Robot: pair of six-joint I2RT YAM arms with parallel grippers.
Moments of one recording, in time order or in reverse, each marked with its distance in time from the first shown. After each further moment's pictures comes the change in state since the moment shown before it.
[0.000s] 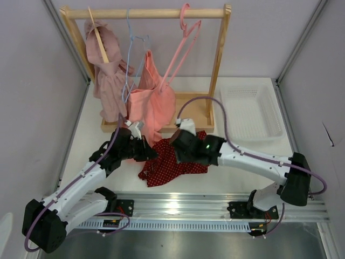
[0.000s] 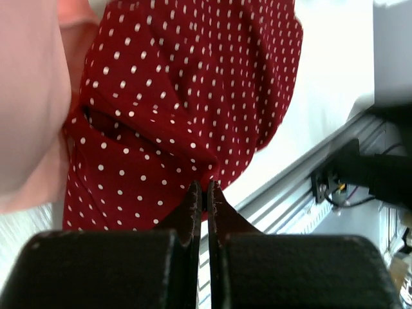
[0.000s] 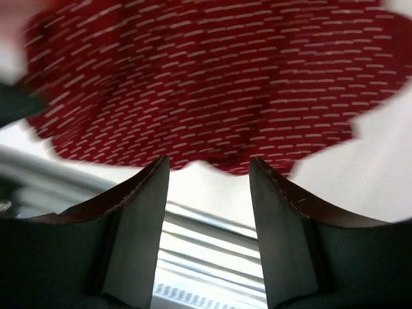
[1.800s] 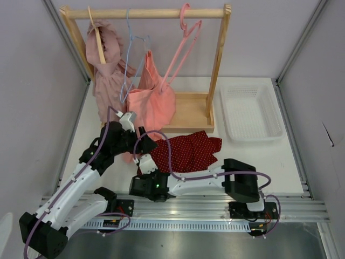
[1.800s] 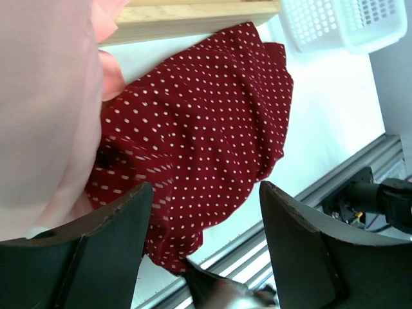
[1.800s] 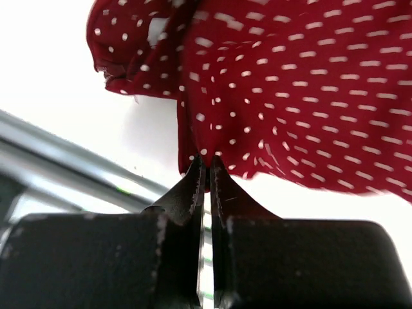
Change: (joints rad) left arm 0.062 -0.056 0.149 -0.095 -0.070 0.124; right arm 0.408 0.551 0.196 0.153 0.274 0.114
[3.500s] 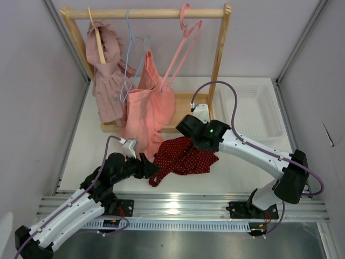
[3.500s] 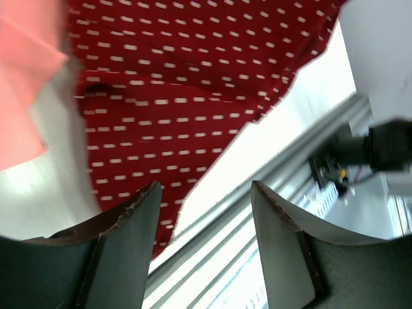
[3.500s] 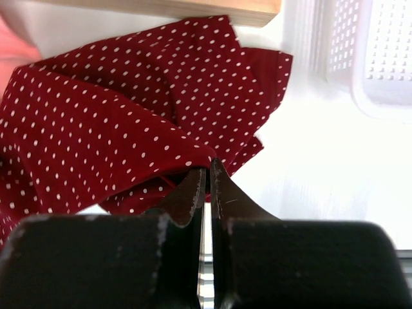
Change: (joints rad) left arm -0.259 -0.397 -0.433 0.142 -0.098 -0.216; right arm -0.521 -0.500 -0.073 -0.338 -0.023 -0.108
